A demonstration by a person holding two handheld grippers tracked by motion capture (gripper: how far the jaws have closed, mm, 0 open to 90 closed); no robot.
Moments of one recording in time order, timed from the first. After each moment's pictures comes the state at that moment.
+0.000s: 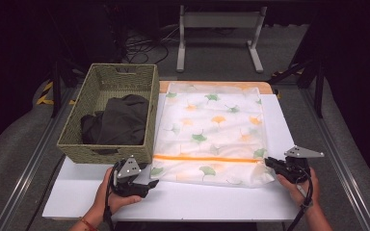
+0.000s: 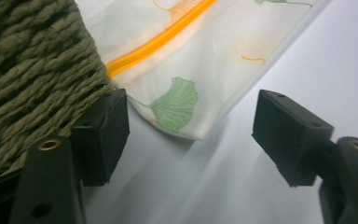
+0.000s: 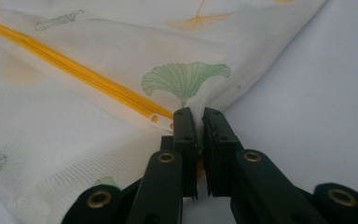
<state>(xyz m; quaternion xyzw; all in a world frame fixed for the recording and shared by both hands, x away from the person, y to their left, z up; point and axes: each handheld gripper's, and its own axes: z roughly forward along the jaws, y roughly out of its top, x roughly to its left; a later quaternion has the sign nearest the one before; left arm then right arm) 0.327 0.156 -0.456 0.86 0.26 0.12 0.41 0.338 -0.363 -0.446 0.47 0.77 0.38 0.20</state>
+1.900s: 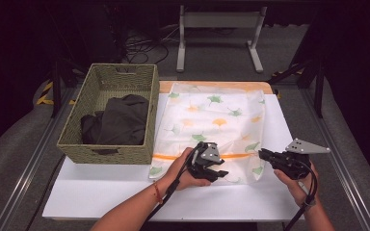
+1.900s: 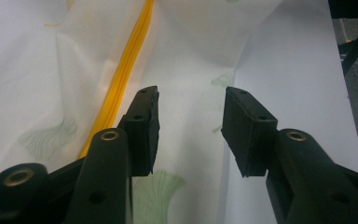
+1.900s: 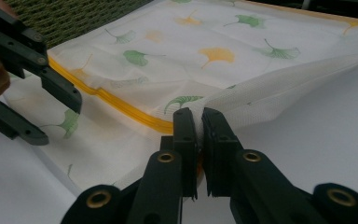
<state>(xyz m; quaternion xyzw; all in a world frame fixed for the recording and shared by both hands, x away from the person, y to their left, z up) 0.373 -0.054 -0.420 0.90 0.07 0.03 0.42 0.331 -0.340 -0.401 0.40 0.77 0.46 0.20</state>
